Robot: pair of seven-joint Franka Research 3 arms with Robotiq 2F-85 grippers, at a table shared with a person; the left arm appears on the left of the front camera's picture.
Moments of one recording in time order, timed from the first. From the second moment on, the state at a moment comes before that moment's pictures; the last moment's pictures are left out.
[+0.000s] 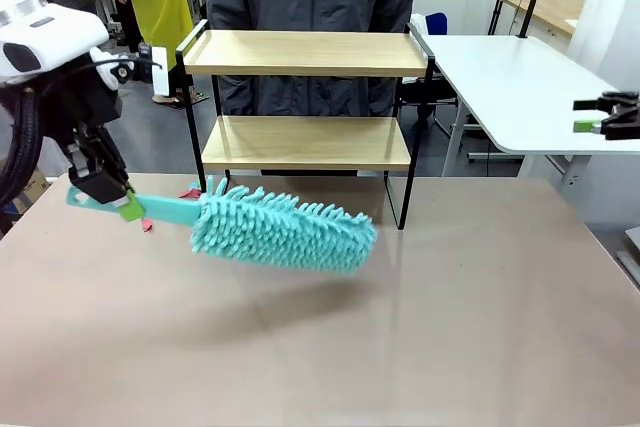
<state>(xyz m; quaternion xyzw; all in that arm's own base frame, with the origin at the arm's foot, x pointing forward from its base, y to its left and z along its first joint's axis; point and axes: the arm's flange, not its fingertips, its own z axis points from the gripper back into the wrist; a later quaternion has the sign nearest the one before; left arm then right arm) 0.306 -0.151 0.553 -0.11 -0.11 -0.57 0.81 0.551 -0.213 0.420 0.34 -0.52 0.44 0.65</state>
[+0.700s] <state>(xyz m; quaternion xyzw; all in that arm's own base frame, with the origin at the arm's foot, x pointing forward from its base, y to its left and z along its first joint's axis) 0.319 -0.138 0.501 -0.23 -0.23 -0.58 0.75 0.514 -0.051 0.491 0.51 -0.40 0.51 0.56</state>
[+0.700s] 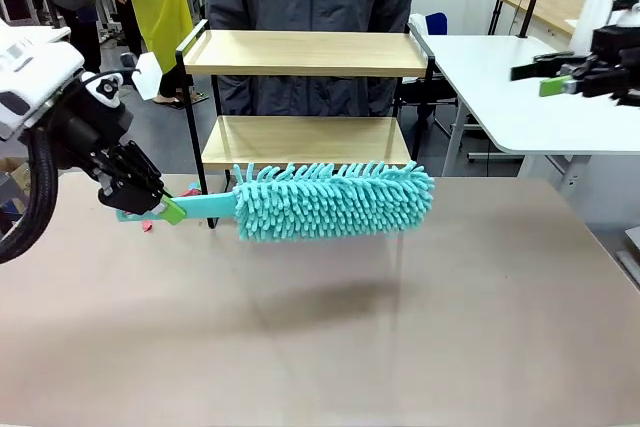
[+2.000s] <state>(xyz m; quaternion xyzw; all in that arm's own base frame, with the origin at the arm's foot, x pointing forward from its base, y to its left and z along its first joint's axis) 0.348 -0.142 0.468 -0.25 -0.29 -0.63 0.68 0.452 -0.019 0.397 0.51 -0.42 0.46 0.59</state>
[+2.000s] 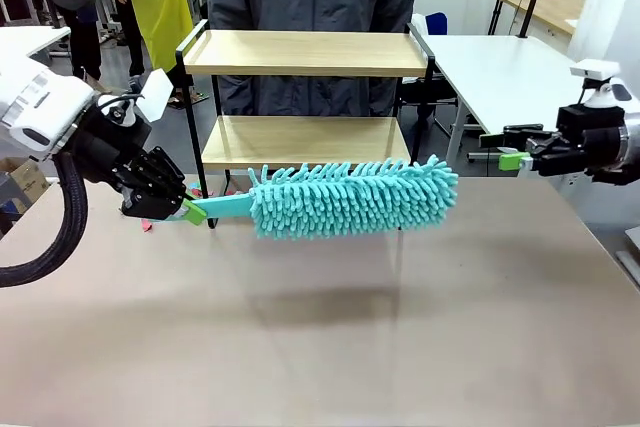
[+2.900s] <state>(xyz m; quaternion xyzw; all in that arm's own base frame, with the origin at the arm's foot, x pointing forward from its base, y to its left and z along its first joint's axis) 0.348 -0.145 0.465 -0.24 -0.28 -0.63 0.68 0.419 0.051 0.385 0.56 -0.40 0.47 0.56</state>
